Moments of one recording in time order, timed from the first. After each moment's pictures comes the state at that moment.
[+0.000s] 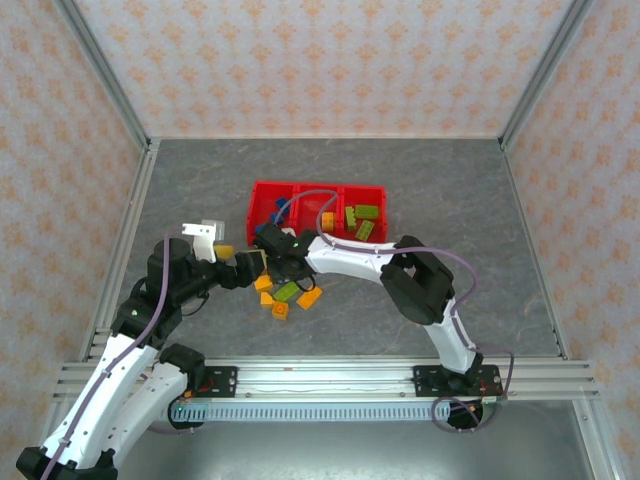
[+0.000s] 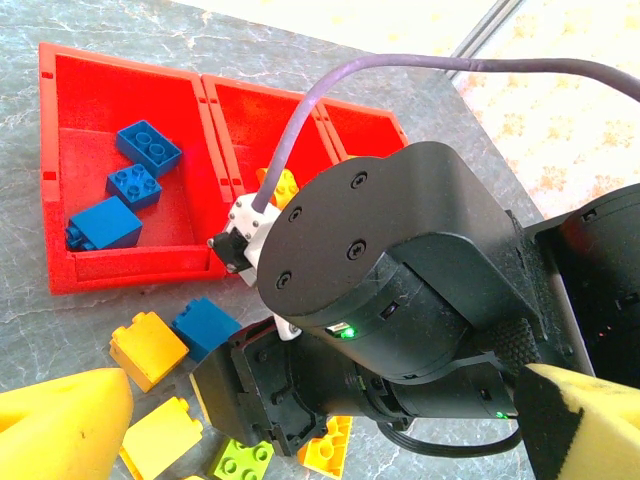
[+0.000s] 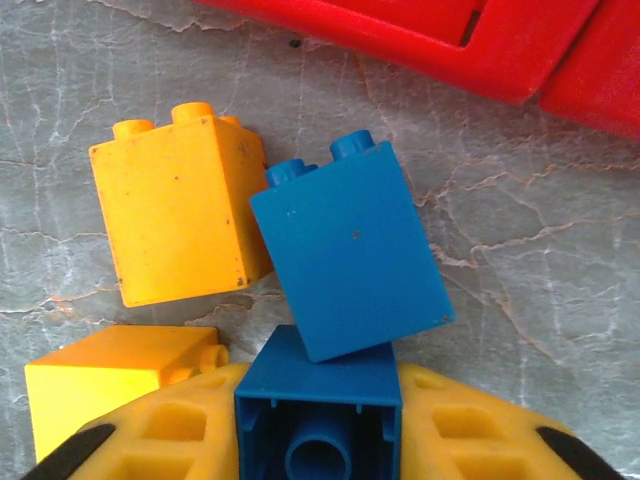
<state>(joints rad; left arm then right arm) -0.30 0.59 0.66 -0.52 0.29 -0.42 1.03 2.11 1.59 -0.66 0.09 0.75</state>
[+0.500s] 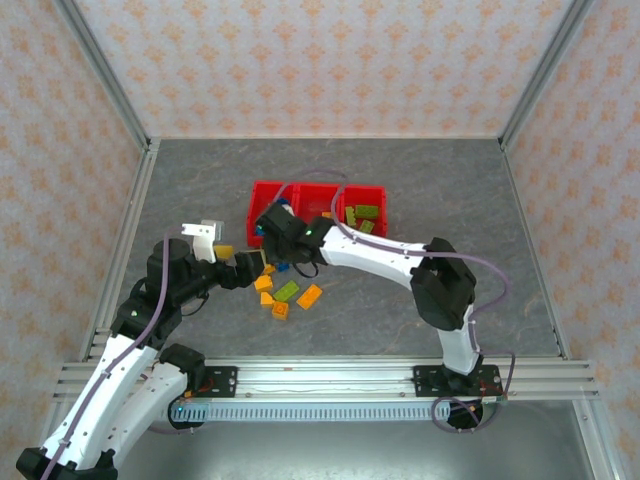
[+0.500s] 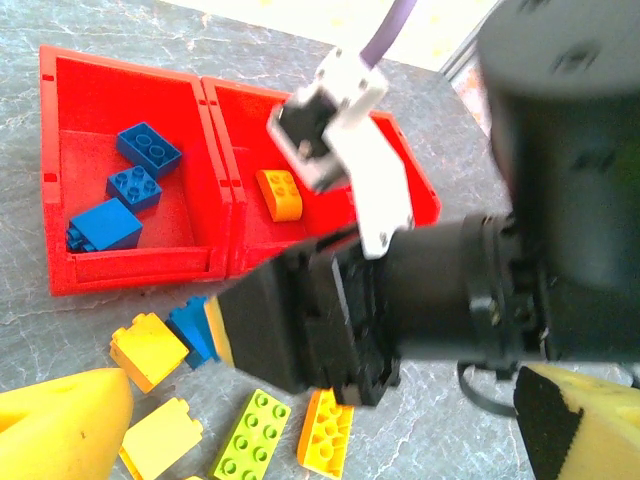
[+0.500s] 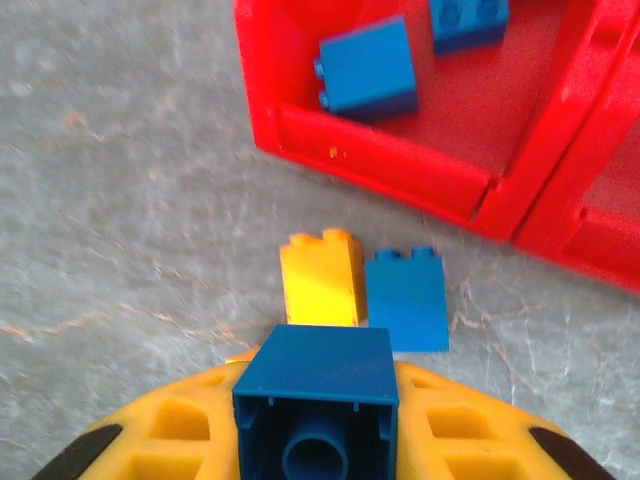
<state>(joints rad) -0.30 0.58 0.66 -0.52 0.29 -0.42 1.00 1.96 1.63 -0.60 0.10 0.69</state>
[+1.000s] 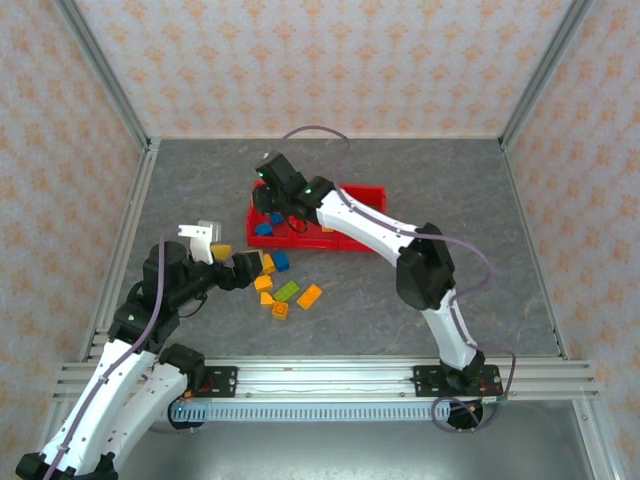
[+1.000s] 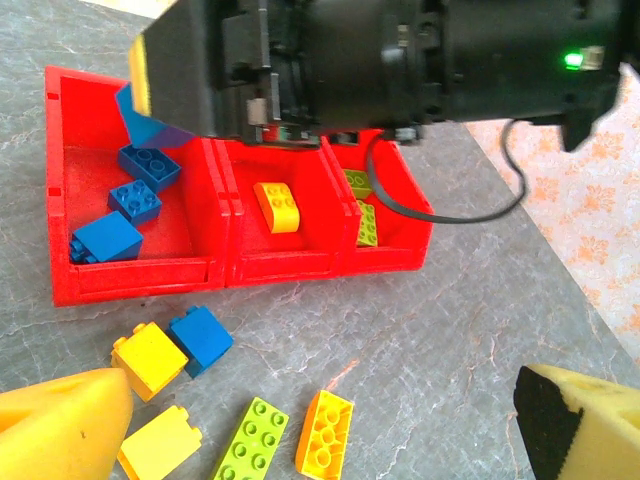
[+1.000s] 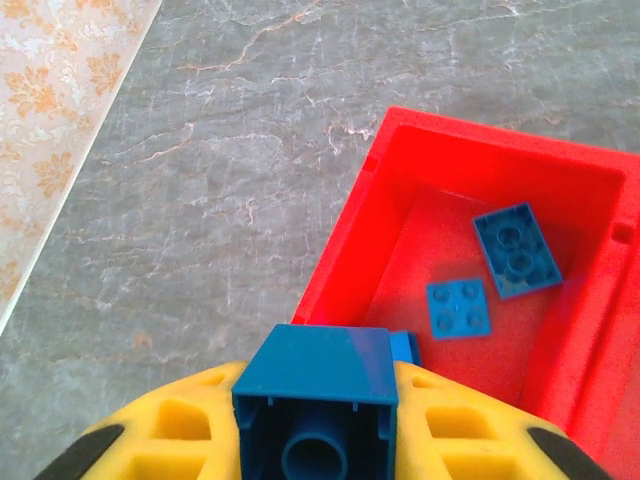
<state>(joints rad) -0.30 0.56 0.66 -0.52 0.28 -0.42 0.87 2.19 2.05 -0.60 0.08 0.56</state>
